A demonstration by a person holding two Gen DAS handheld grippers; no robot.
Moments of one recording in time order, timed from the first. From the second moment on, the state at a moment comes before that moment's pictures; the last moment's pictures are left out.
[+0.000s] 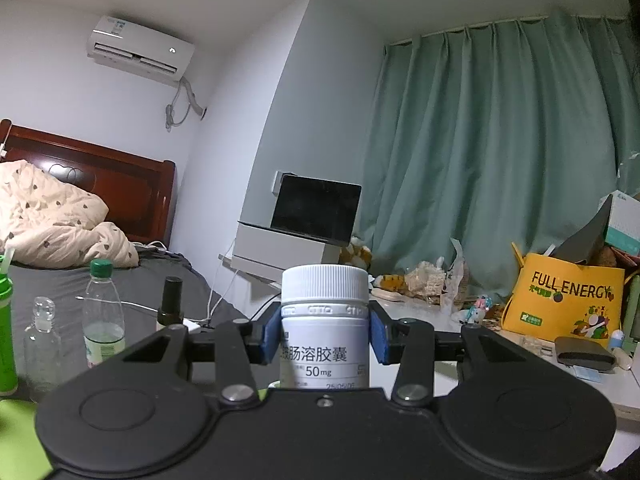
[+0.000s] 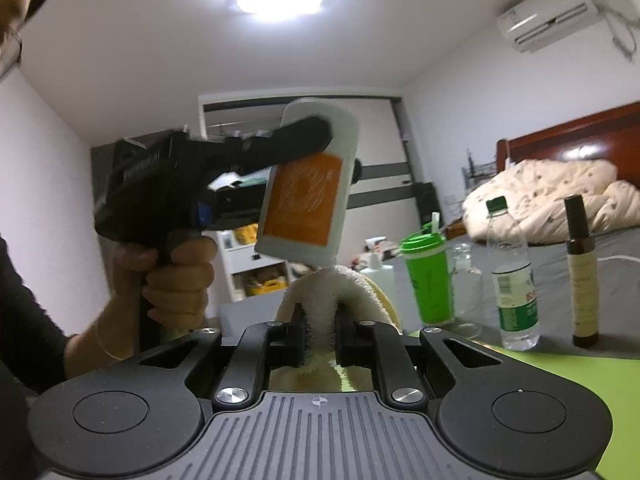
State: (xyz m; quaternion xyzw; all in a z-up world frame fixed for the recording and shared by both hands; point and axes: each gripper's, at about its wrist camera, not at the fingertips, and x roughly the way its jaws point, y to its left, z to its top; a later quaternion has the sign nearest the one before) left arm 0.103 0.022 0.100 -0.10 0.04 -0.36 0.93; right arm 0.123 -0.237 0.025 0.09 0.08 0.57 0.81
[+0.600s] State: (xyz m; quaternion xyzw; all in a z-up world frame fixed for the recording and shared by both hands) left arm 0.105 0.024 0.095 -0.07 0.03 -0.33 0.94; right arm 0.093 -0.237 0.029 0.09 0.04 0.54 0.84
